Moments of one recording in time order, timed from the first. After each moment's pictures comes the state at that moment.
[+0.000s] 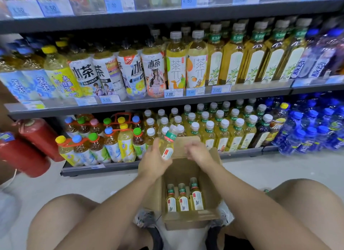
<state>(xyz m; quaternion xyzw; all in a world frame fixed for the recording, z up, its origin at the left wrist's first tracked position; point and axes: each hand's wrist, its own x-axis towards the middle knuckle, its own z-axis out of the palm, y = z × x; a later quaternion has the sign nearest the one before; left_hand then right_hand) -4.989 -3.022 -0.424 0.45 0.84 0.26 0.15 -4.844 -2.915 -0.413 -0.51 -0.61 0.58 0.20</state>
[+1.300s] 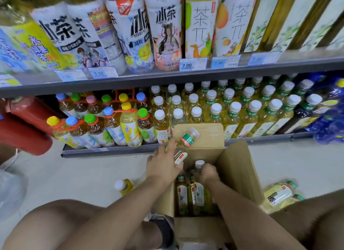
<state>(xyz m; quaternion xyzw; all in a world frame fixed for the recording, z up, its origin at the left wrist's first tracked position) -5.014 -3.009 -0.487 0.51 0.85 0.07 0.13 -4.874 -2.912 -0.619 -0.64 -0.66 0.39 -0.09</state>
